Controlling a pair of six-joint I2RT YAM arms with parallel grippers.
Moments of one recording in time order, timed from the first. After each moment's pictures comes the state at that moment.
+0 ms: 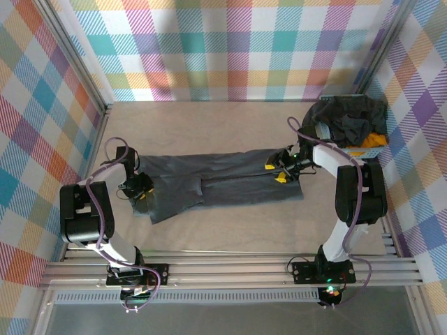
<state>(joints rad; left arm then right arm) 0.13 1.61 0.89 -0.64 0.12 -0.56 0.14 1.77 1.14 -0.66 -0.66 0.71</state>
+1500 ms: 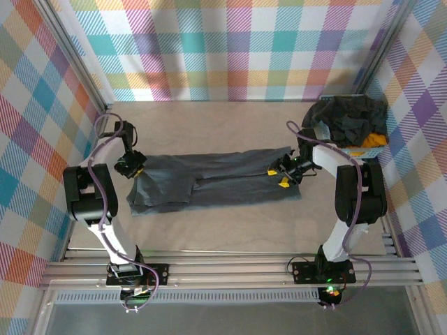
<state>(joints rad) 0.10 1.77 1.29 -0.88 -0.09 -0.75 0.14 1.77 1.15 -0.75 -0.57 0.67</state>
